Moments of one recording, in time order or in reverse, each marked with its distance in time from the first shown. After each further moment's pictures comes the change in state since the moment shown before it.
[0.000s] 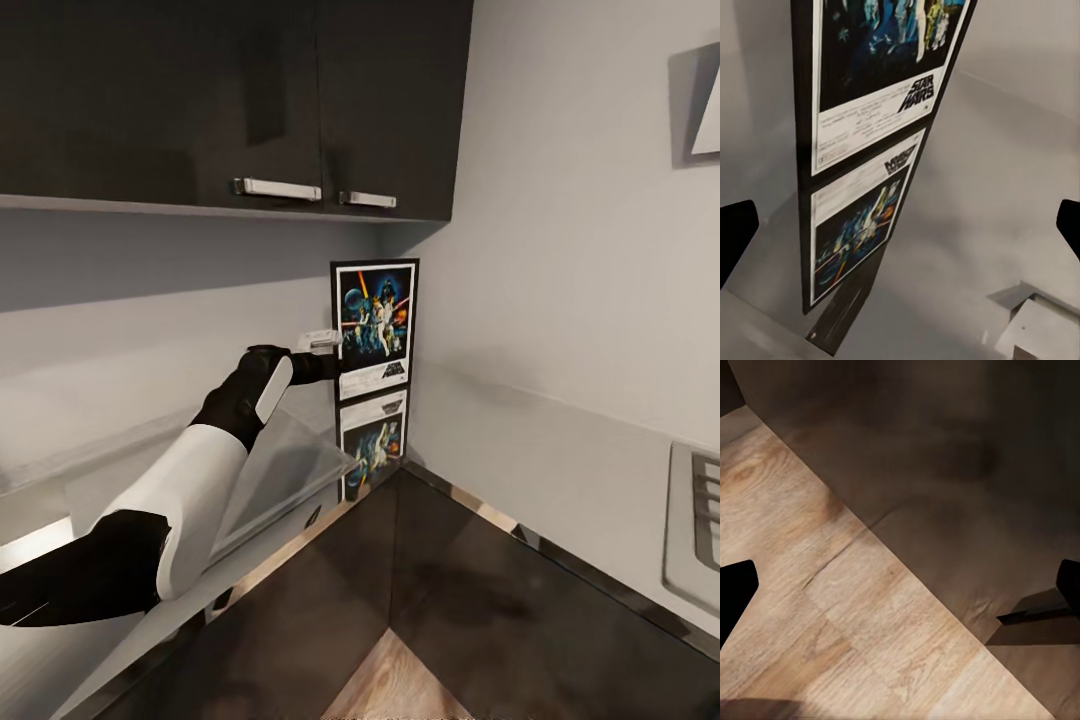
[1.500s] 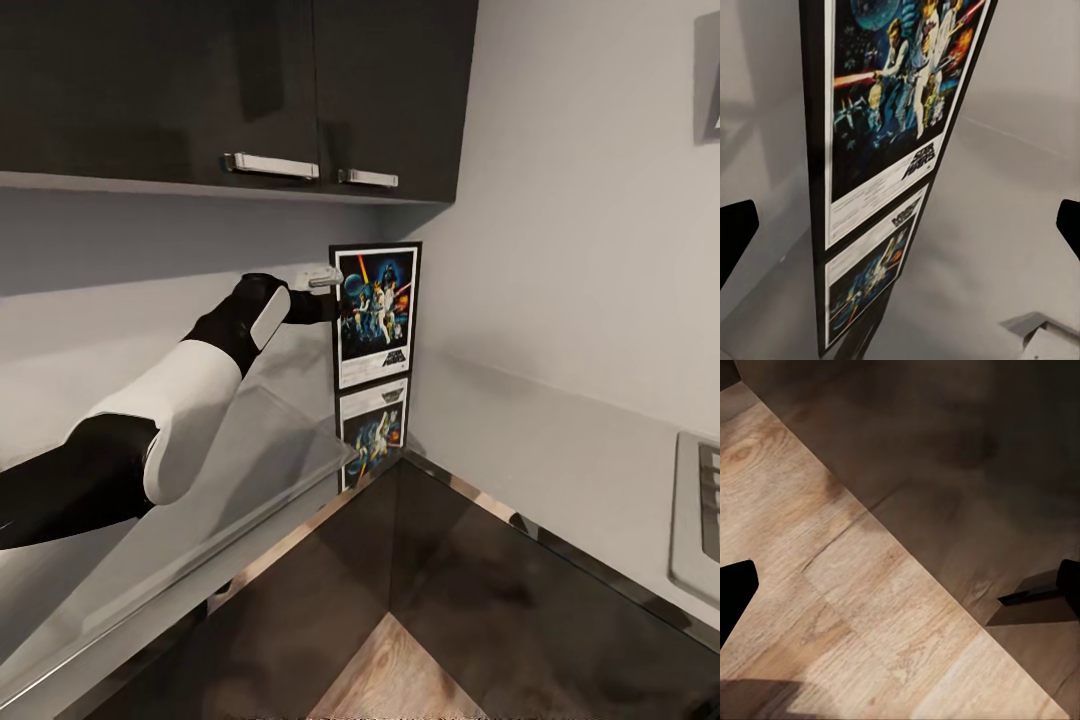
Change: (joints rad) left arm -0.311 0.000 0.003 0.245 0.003 -0.028 -0.002; right arm 0.000 -0.001 0.001 -0.005 0.000 0.001 -0.004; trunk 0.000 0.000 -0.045
